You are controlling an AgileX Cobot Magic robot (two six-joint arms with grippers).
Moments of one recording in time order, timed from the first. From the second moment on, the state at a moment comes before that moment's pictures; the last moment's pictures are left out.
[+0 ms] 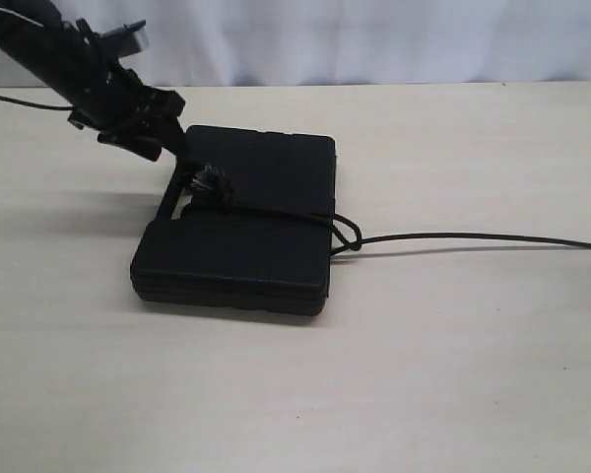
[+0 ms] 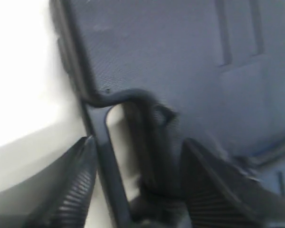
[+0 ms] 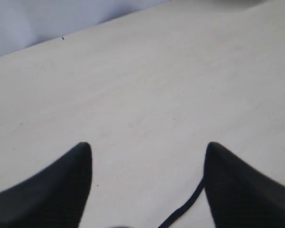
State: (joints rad) left arm 0.03 2.15 -1.66 -0.62 1.02 0.52; right arm -0.38 1.56 -0.89 -0.05 0.03 0.13
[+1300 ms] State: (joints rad) left arm -0.34 0.65 -0.58 -0.26 0.38 0.20; right arm 0.01 0.89 -0.66 0.03 0.54 -0.05
